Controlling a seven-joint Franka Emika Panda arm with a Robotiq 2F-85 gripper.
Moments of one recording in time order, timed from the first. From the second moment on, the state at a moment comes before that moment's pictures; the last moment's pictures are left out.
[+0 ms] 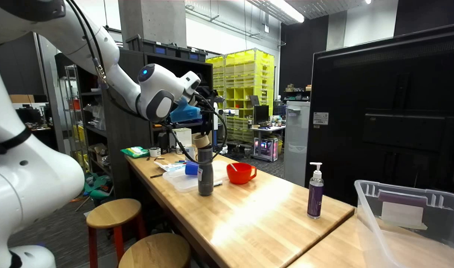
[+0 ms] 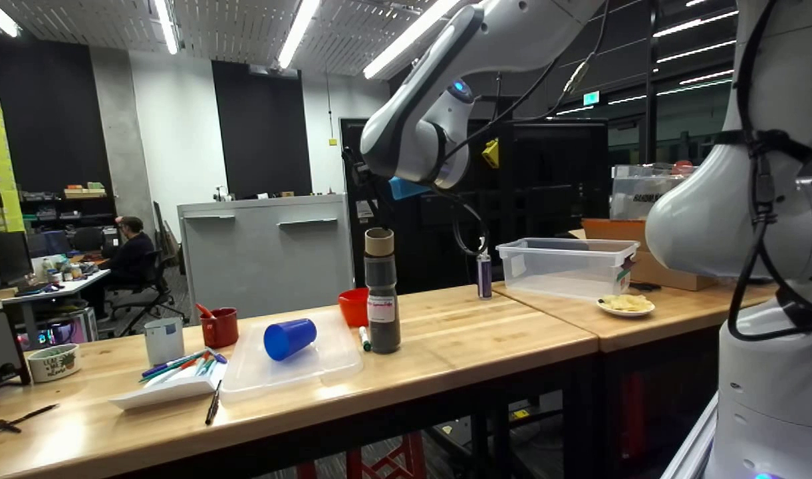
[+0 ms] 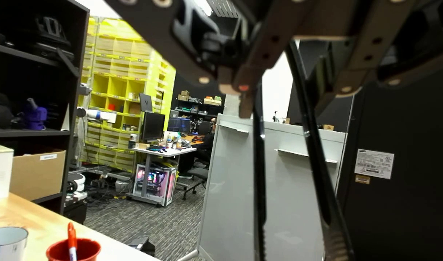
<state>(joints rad) -1.21 -0.23 1.47 -2.29 0.60 3.46 -0.44</state>
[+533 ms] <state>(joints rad) -1.44 -0.23 1.64 -2.26 0.54 3.45 -0.35</state>
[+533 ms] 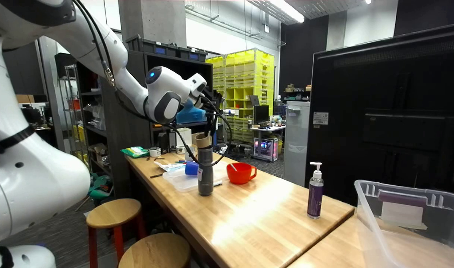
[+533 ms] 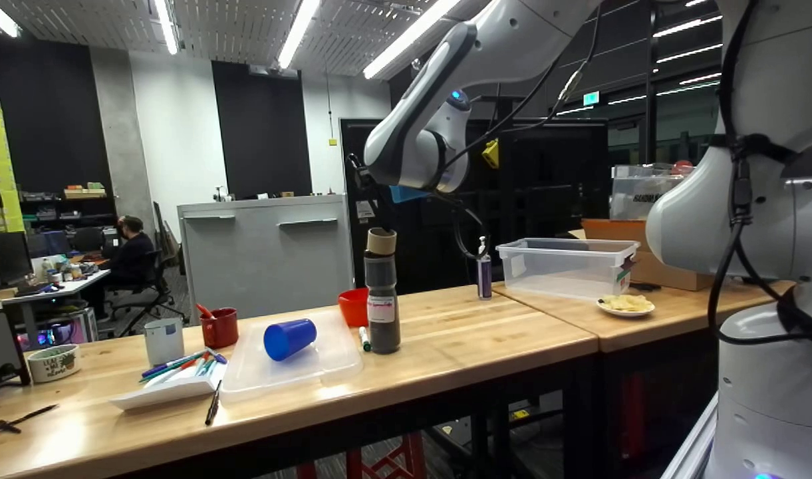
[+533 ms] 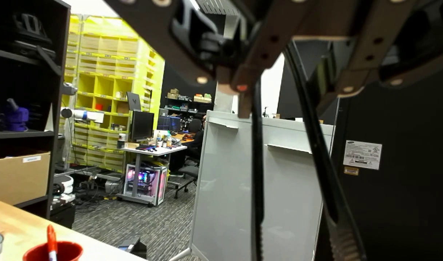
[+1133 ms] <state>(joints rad) -1.59 -0.23 1.81 -2.24 0.48 3.45 -0.27</state>
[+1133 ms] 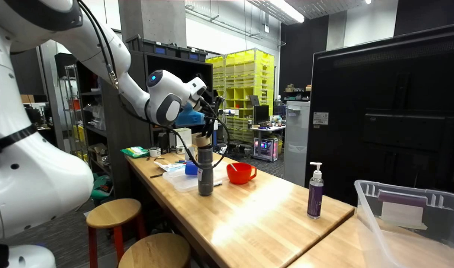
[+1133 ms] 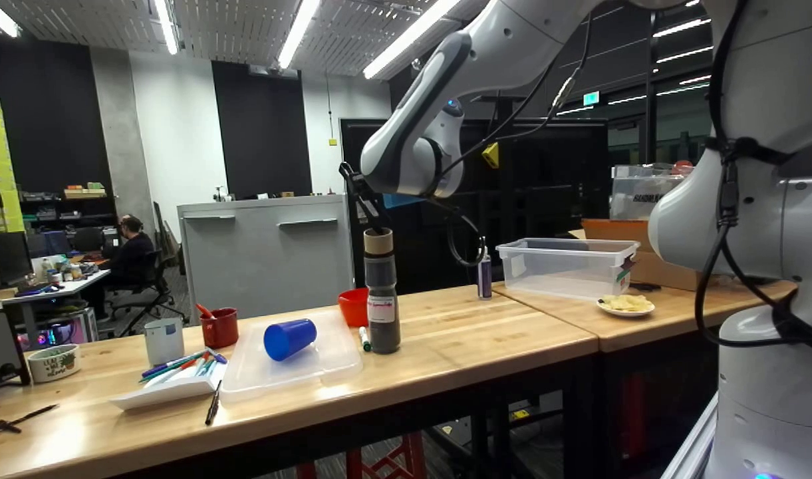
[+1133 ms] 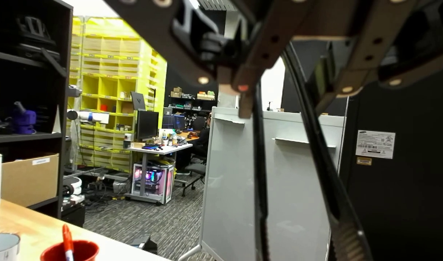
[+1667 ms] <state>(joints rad) -1.68 -0.24 1.90 -2.23 0.44 3.45 -0.22</state>
